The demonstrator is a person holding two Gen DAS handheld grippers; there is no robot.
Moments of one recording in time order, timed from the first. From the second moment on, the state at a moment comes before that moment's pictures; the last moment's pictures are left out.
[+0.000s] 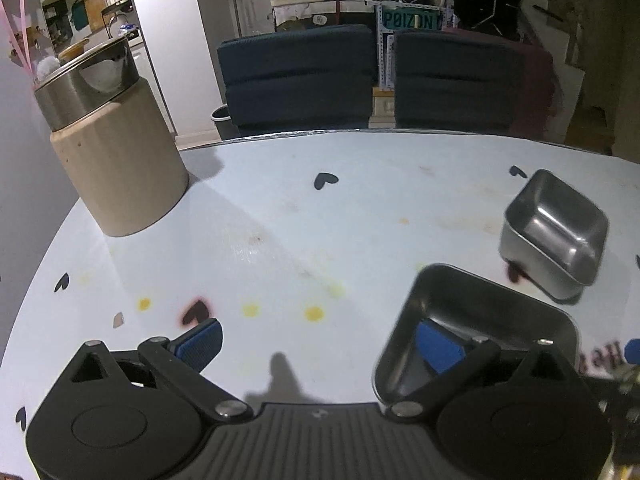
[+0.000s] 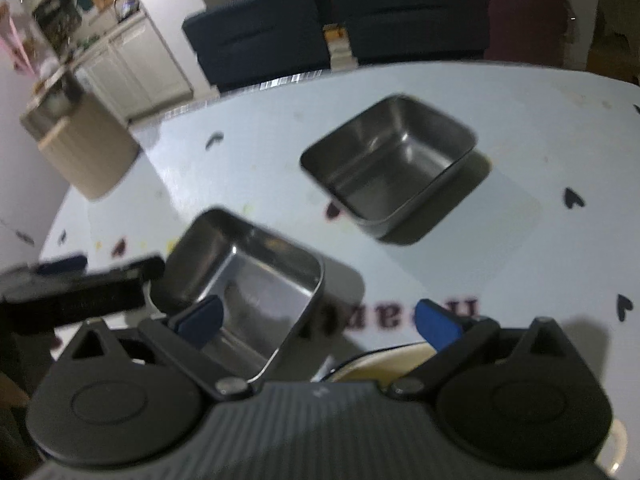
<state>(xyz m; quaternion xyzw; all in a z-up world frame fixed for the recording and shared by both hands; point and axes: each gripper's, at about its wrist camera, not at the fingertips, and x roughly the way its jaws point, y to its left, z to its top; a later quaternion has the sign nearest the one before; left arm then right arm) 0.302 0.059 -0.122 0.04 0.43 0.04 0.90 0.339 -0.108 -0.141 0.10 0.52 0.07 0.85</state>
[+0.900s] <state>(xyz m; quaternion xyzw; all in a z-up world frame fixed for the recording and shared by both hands) 0.285 0.086 -0.121 -0.02 0.47 -0.03 0.88 0.359 -0.079 -0.150 0.04 0.52 0.11 0.85</state>
